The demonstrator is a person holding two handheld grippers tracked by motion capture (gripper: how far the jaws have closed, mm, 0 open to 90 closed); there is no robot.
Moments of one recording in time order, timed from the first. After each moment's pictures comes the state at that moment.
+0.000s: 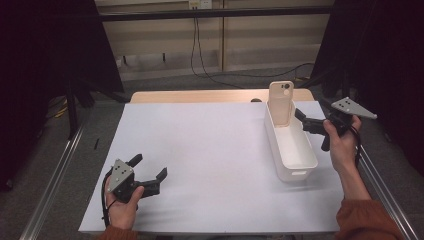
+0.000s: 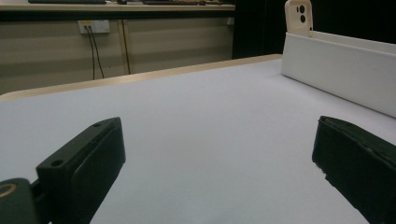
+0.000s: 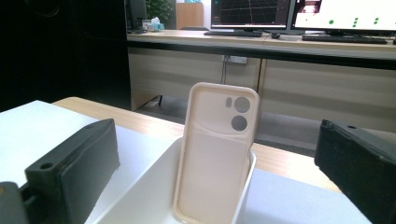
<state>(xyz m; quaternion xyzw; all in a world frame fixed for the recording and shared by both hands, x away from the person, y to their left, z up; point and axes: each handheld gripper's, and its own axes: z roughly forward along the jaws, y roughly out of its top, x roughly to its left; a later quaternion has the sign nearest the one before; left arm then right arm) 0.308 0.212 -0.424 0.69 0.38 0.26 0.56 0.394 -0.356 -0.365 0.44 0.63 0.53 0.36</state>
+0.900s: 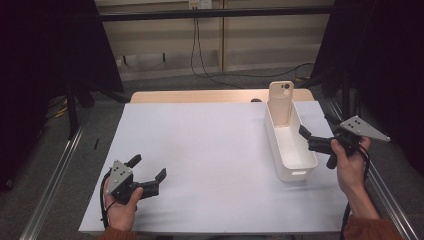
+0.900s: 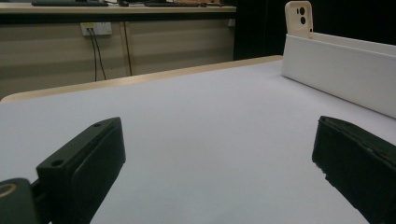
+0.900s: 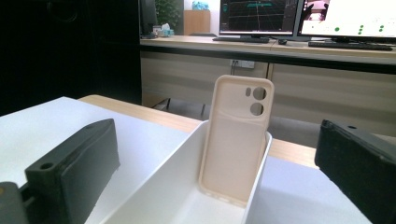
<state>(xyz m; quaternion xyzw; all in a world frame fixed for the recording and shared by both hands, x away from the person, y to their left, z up) 0.304 0.213 -0.423 0.69 0.38 0.26 0.56 0.338 -0.350 -0.367 0.43 0.63 0.54 0.36</state>
